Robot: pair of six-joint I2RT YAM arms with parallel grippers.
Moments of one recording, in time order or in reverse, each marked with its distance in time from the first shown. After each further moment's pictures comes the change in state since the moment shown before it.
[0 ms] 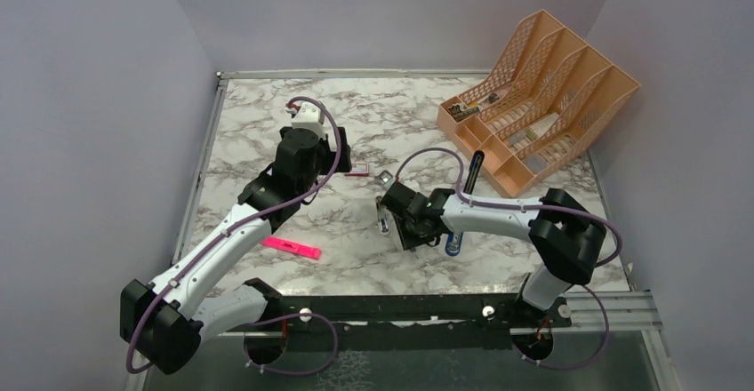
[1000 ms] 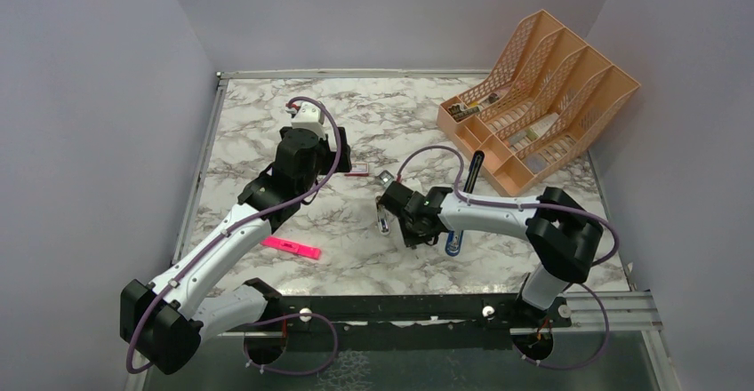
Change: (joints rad) left arm 0.000 0.000 0.000 0.000 0.000 0.000; right arm 0.000 0.023 0.018 -0.029 0.041 0.044
